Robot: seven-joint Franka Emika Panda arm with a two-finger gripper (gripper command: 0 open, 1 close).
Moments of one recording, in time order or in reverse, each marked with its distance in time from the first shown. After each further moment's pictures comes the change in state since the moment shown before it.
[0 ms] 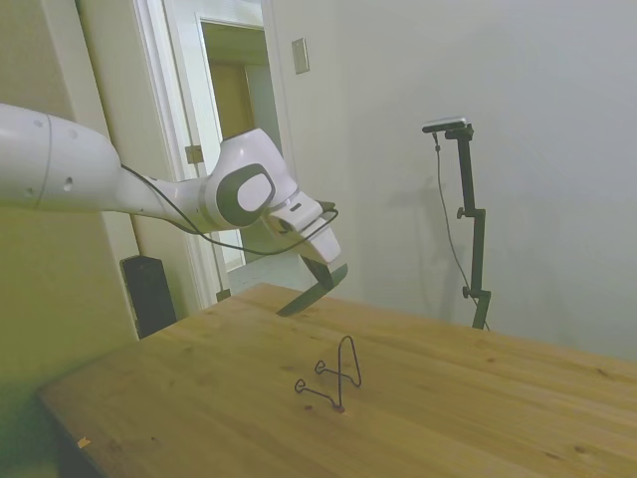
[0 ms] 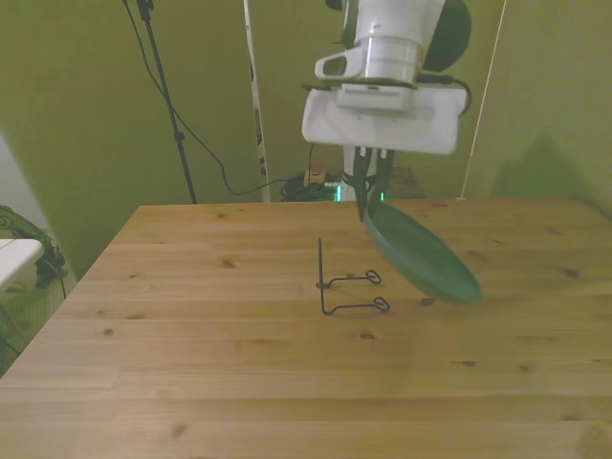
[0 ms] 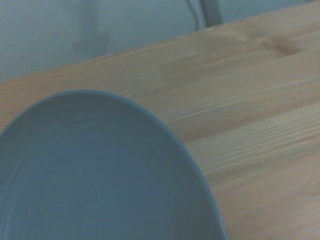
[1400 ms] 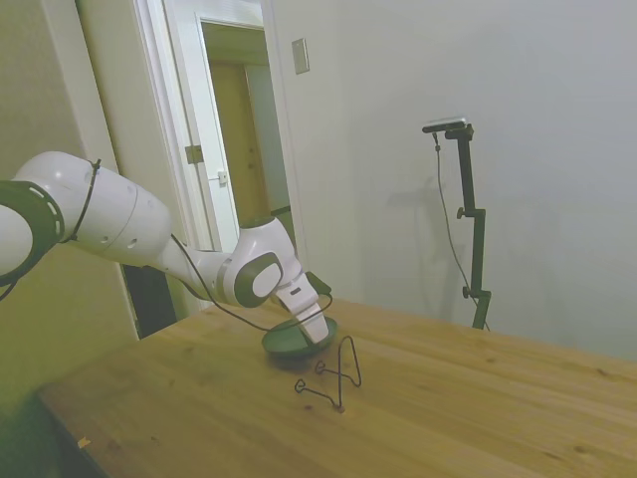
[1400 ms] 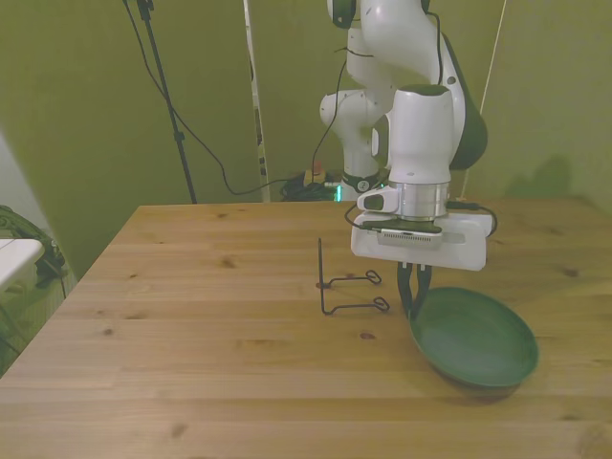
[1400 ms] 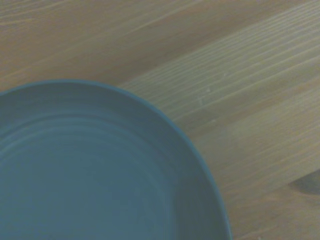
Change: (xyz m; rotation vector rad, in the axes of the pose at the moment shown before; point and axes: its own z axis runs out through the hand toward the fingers) arm -0.066 0.017 0.140 -0.034 -0.098 0.106
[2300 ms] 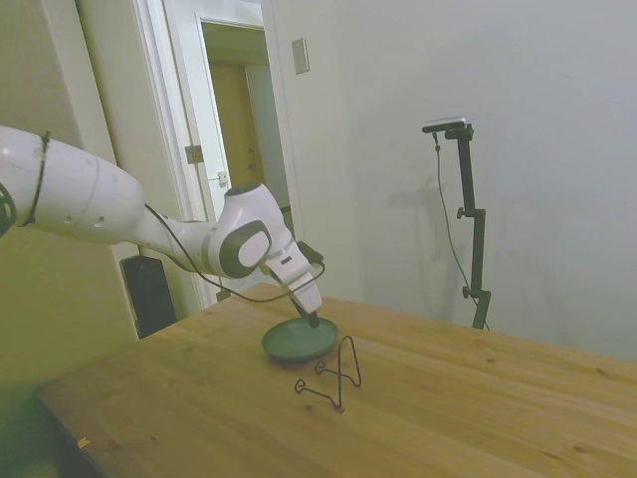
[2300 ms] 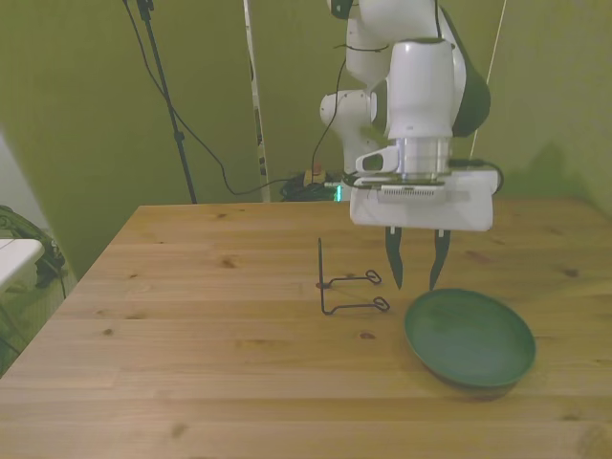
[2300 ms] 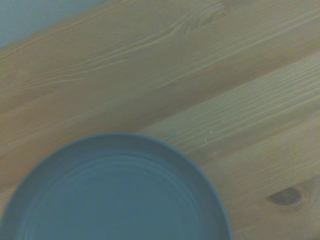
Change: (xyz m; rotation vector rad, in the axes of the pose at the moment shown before) arm 0.002 -0.011 -0.095 0.065 0.001 -0.010
